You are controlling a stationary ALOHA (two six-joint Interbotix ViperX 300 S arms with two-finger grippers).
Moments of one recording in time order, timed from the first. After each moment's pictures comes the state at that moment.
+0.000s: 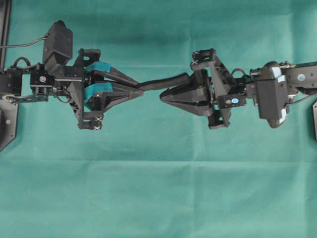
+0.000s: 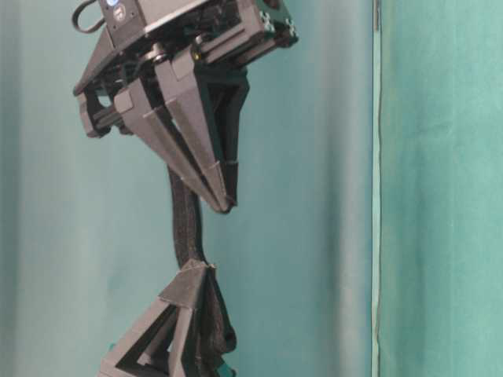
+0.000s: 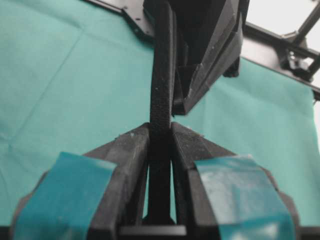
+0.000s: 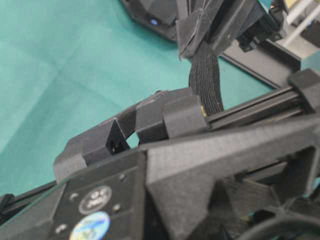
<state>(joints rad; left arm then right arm) 0.05 -0.35 0.88 -0.03 -0.36 -0.31 -0.08 -0.16 0.70 -0.53 -0.28 -0.29</state>
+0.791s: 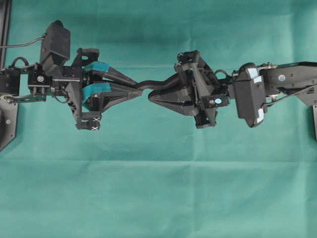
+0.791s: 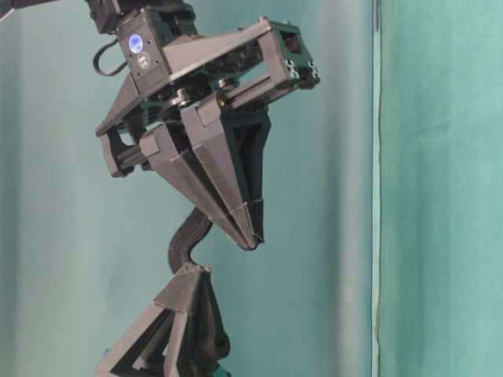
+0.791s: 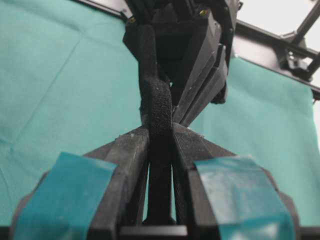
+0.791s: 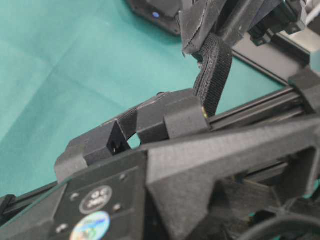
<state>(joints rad) 0.05 -0.36 0.89 -0.03 -0.36 -0.30 -0.08 -0.07 0.63 -0.53 -0.28 -0.30</state>
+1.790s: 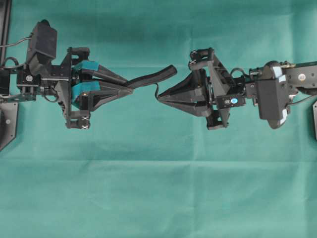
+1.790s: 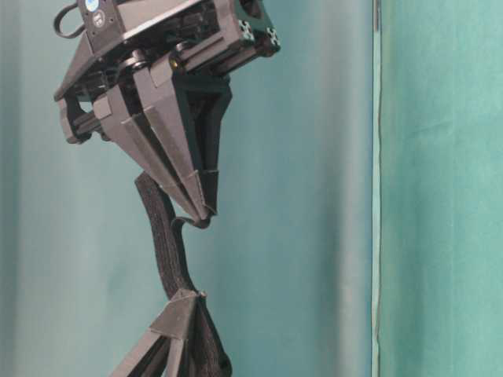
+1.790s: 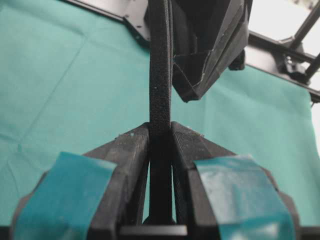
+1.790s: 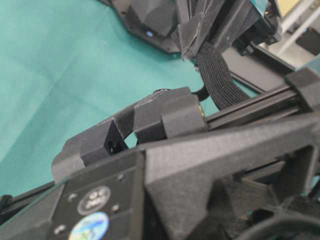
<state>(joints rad) 0.05 -0.42 0.95 -0.03 -0.37 -0.30 -0.07 -0.17 0.67 -0.52 -0.26 -0.30</state>
